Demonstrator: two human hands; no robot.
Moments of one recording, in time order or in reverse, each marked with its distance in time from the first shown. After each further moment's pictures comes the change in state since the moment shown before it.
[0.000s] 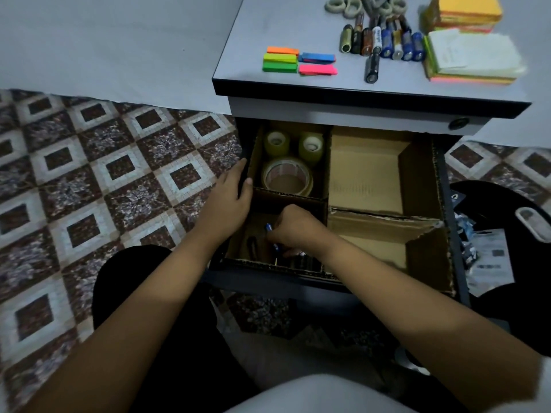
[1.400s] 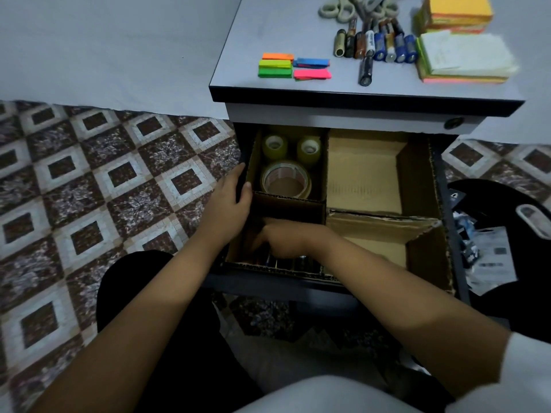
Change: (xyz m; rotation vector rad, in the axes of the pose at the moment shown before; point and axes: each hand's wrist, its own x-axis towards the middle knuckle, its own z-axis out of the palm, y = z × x) left_hand 0.002 -0.006 0.004 -0.037 0.079 0.019; right_hand 0.020 0.005 0.002 -0.698 -0.286 -0.540
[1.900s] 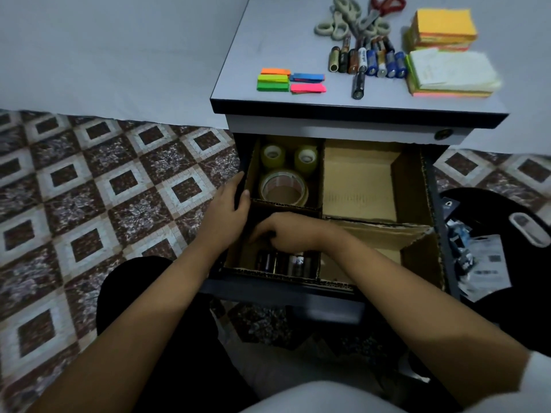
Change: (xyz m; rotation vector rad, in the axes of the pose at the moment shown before) left_hand 0.000 0.001 -0.001 0.004 -0.022 -0.004; right_hand -0.027 -0.007 -0.025 0.196 0.123 0.062
